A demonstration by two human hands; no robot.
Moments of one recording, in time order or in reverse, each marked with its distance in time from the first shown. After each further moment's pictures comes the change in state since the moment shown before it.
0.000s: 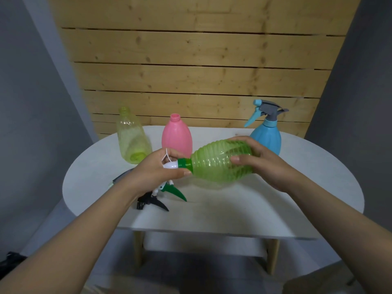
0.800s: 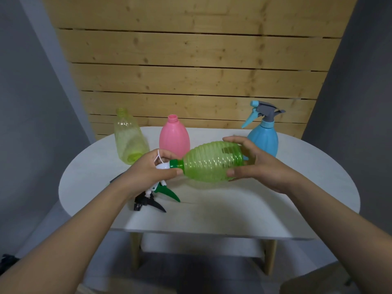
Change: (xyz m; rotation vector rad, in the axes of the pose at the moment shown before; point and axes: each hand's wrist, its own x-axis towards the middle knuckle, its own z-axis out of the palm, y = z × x) left_hand 0.003 -0.008 -0.009 -0.008 0.005 -0.028; right_hand -0.006 -0.004 0.000 0.027 -0.126 -0.012
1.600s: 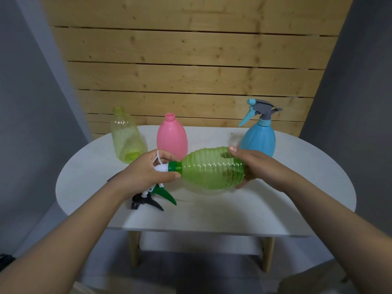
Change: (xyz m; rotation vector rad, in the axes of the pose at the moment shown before) left_hand 0.000 -0.002 0.000 0.032 -0.076 0.096; right_hand -0.002 -0.005 0.004 -0.197 0.039 0.175
